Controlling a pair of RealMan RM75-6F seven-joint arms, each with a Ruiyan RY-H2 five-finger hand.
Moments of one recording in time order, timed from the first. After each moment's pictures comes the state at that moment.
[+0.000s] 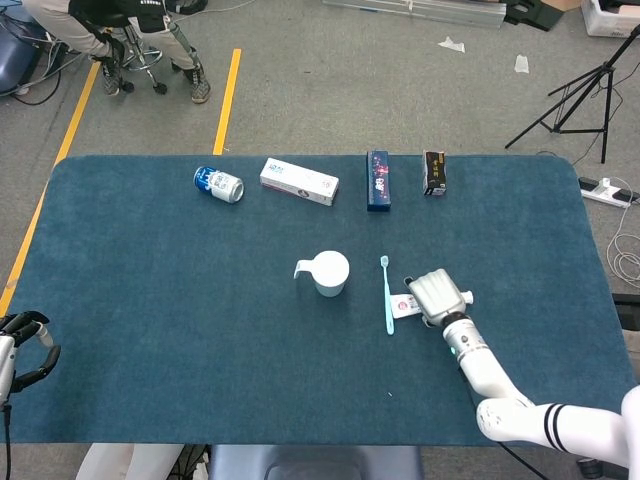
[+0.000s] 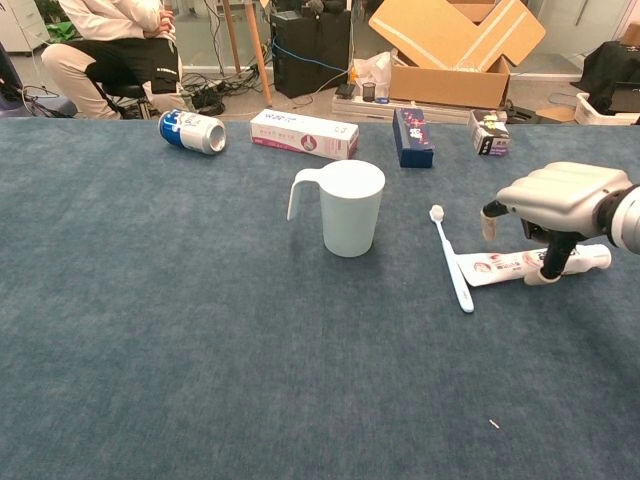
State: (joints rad) left arm -0.08 -1.06 -0.06 -1.58 1.51 1.54 -0.05; right arm 0.75 -1.45 0.05 -1.52 -0.83 0.95 -0.87
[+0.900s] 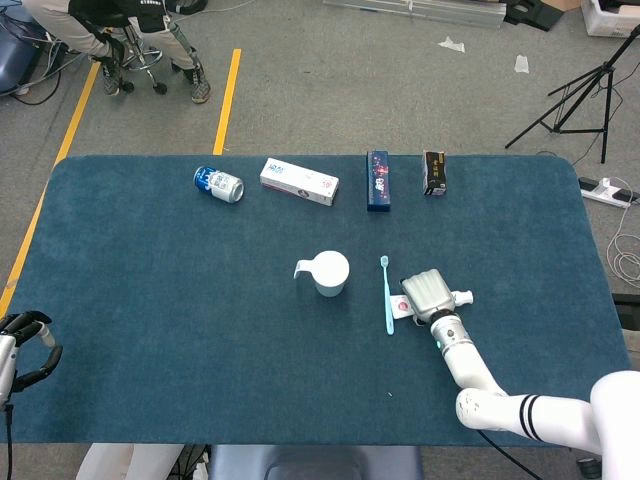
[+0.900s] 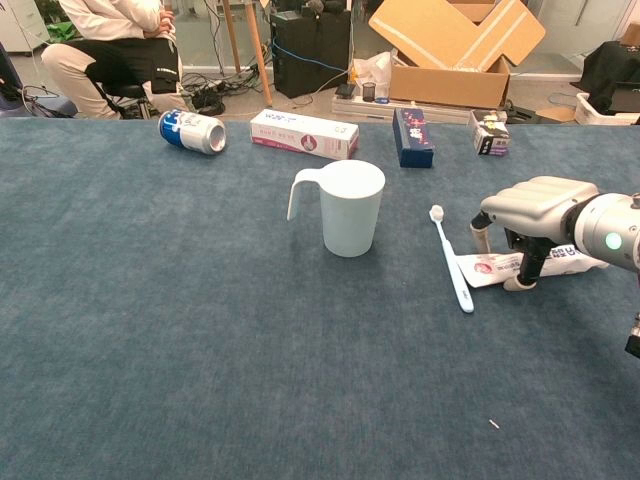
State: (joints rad) left arm -0.08 -1.06 -0.06 -1.59 1.52 1.54 -0.07; right arm 0.82 -1.53 0.05 -1.47 -0.65 0.94 -0.89
